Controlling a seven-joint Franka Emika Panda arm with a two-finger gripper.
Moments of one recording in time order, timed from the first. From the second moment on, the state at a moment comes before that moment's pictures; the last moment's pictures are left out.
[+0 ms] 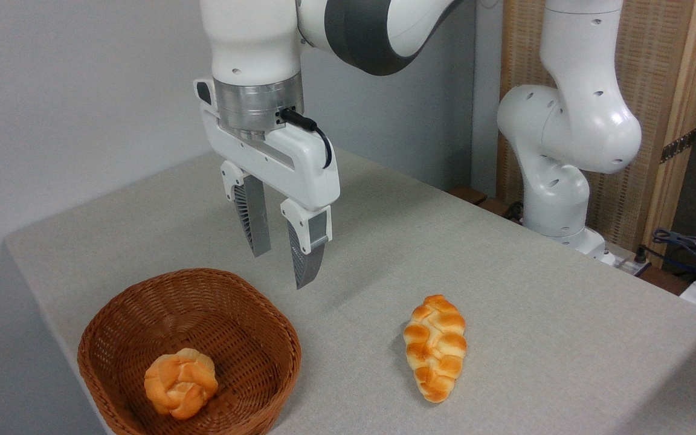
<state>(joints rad) -0.08 -0.06 0.06 -1.88 -0.09 1.87 0.73</state>
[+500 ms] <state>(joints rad) -0.08 -0.09 0.13 -1.88 -0.09 1.76 0.65</state>
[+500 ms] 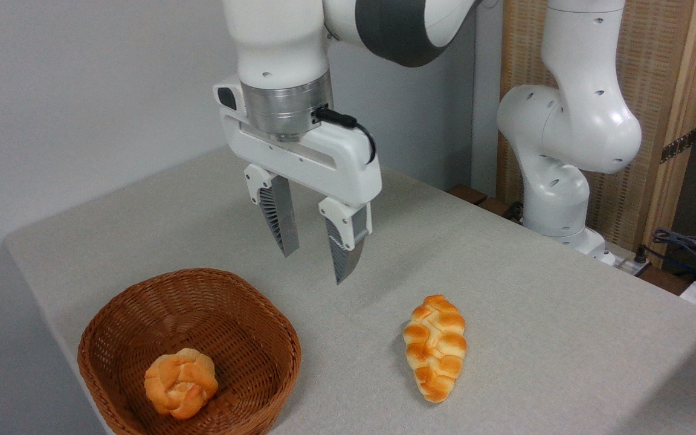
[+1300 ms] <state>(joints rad) -0.08 -0.15 0.18 -1.96 -0.09 1.75 0.60</state>
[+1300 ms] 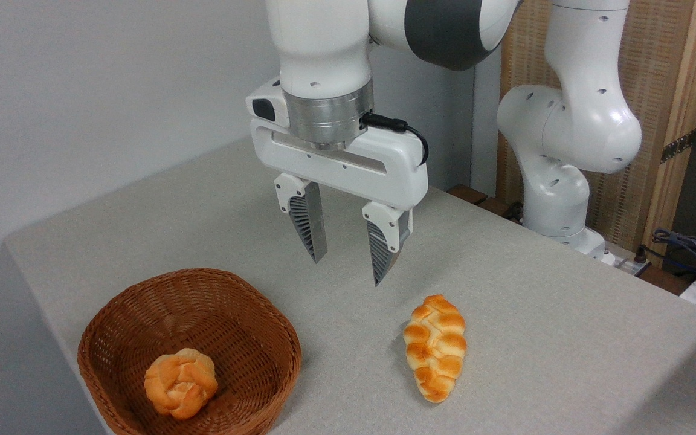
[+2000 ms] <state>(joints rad) -0.02 -0.17 0.22 -1.98 -0.09 1.75 0.53</state>
